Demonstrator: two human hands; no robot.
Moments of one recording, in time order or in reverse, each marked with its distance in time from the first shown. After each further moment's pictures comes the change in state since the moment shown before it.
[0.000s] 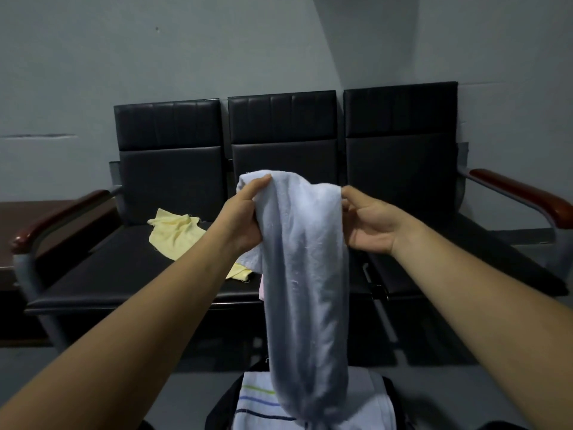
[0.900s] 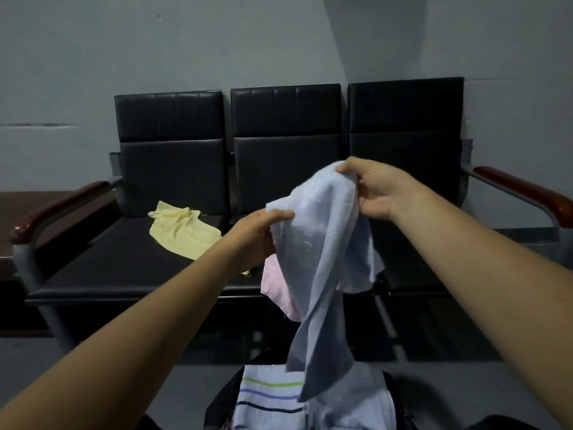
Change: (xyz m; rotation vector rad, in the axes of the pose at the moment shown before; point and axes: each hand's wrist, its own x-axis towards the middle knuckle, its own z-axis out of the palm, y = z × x) left_hand 0.001 -0.034 -0.028 0.272 -0.295 0.014; right_hand 0.009 -0.036 0.027 -0.013 0.305 -0.077
